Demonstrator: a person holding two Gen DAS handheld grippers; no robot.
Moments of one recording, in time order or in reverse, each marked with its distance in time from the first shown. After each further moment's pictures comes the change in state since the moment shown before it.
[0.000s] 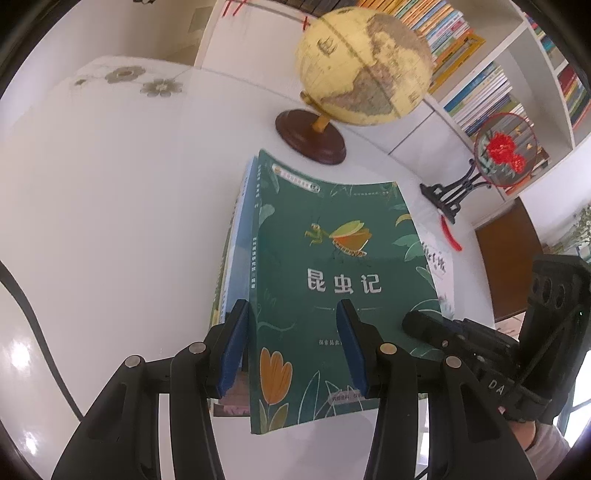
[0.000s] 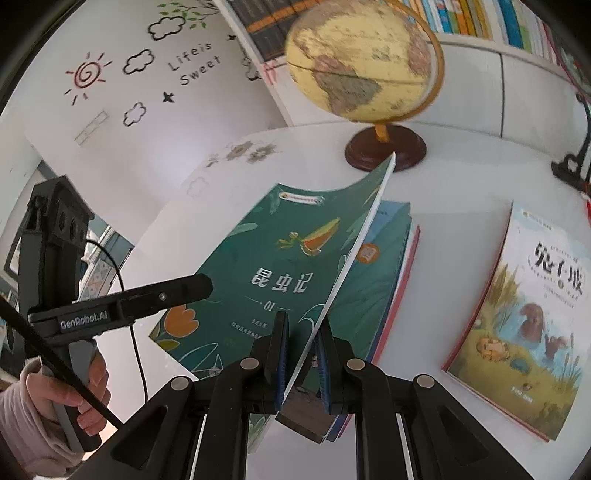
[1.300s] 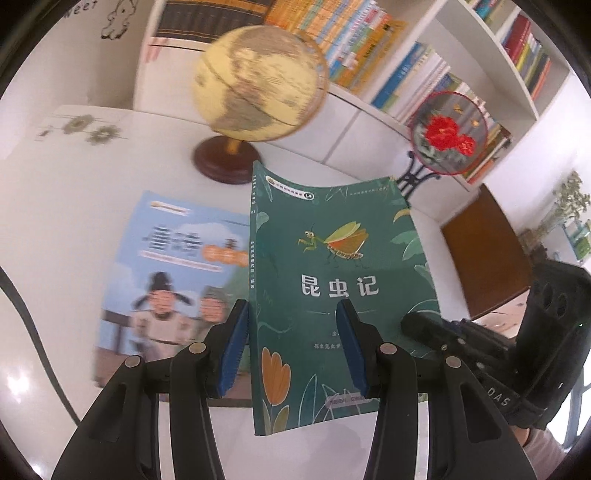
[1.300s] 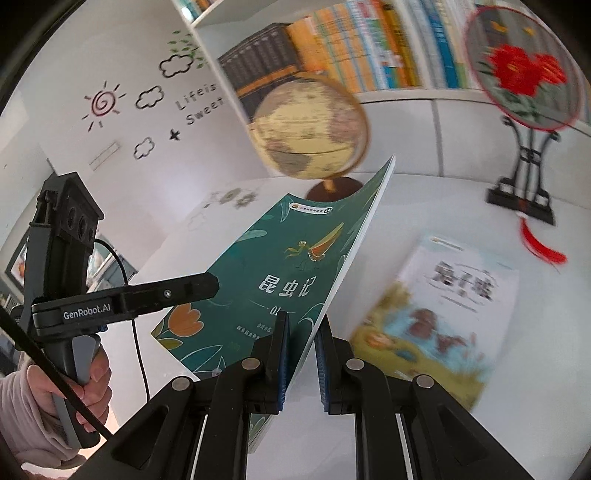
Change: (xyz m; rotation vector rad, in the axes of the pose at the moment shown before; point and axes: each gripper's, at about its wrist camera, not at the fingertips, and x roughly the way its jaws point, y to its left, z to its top) left arm -0.024 -0.117 -0.015 0.097 -0.107 -0.021; right arm -0.117 -0.055 -0.029 -0.055 -0.177 -0.002
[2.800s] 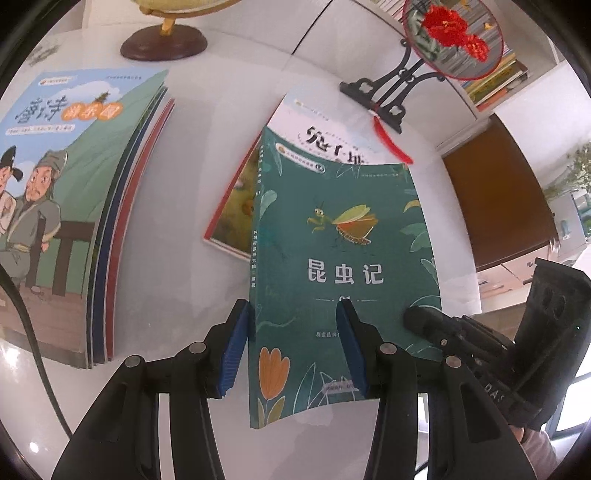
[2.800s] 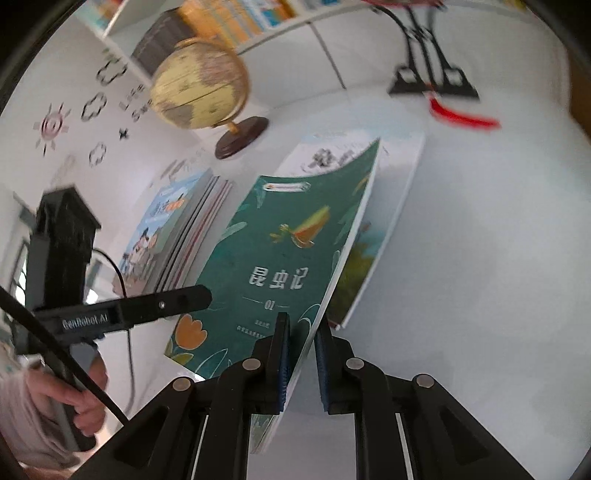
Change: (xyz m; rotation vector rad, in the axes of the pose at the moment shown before) left arm 0.126 -0.084 -0.077 -0.026 0.247 -0.060; right arm -0.014 -0.131 -0.093 0.177 0.132 -0.070
